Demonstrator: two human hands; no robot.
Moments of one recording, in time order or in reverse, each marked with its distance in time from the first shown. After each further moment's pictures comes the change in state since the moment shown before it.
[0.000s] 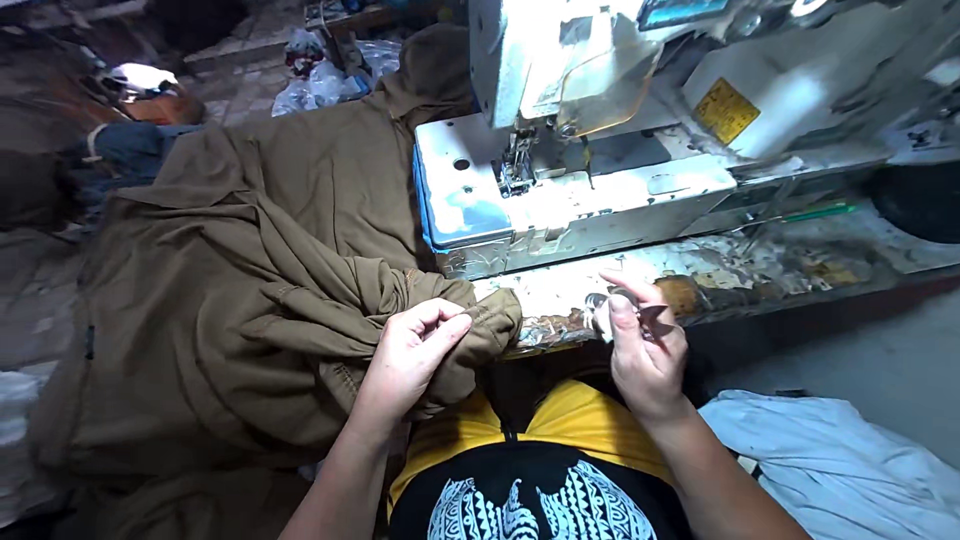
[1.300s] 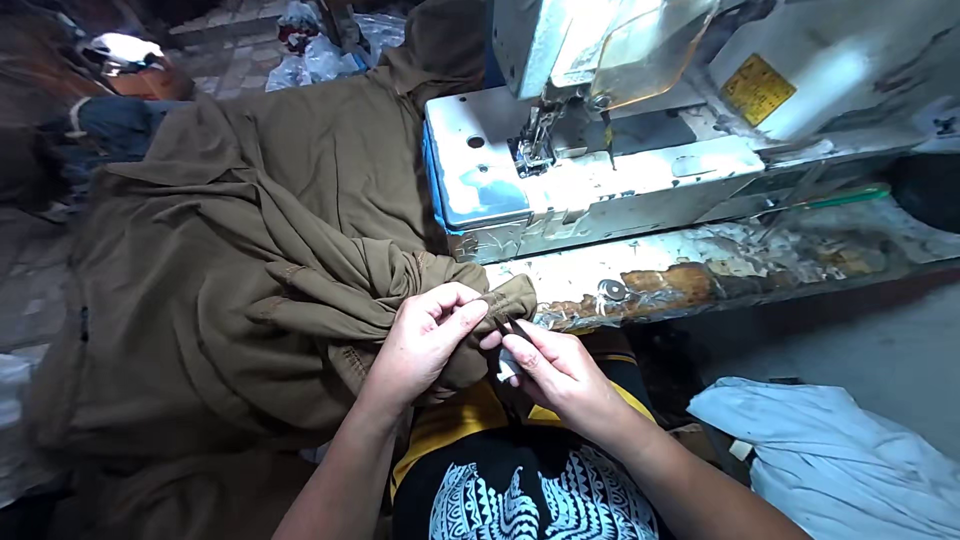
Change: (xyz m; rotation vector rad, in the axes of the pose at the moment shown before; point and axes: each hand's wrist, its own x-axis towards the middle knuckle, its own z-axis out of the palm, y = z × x) left_hand 0.001 -0.002 -0.006 -0.029 -0.108 0.007; right_hand -0.011 -0.061 0.044 0.389 -0.602 0.426
